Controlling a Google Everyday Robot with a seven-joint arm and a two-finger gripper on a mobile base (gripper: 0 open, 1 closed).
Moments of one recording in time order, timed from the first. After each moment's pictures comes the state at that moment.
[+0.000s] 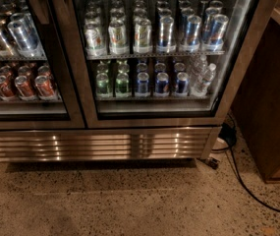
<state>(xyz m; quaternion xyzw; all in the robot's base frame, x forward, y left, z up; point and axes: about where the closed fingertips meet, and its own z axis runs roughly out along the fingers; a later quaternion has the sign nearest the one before) 0.534 0.115 1.203 -0.78 0.29 0.02 0.56</state>
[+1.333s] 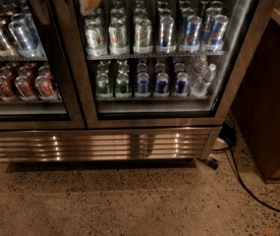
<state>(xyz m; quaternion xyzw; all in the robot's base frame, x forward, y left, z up) 0.533 0.127 1.160 -0.84 0.24 -0.10 0.47</state>
